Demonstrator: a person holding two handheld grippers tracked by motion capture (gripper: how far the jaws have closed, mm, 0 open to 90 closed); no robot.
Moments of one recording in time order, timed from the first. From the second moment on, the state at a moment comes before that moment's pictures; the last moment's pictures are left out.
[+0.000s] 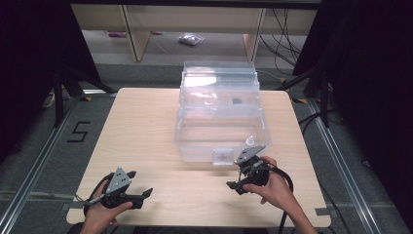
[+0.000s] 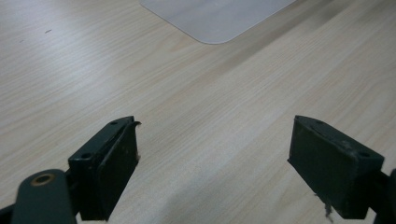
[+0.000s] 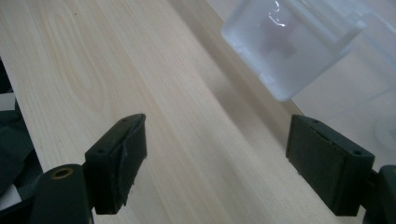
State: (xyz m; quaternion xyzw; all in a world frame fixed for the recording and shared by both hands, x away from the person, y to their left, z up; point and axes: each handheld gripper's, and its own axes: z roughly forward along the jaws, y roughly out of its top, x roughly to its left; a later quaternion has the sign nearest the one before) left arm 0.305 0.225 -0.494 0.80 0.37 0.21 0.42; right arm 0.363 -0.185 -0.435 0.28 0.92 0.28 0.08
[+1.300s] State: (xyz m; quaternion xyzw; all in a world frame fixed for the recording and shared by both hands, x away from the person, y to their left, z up) left arm 0.304 0.224 -0.494 0.80 0.37 0.21 0.43; right arm 0.329 -0.212 -0.480 0.31 0.89 0.32 0.08
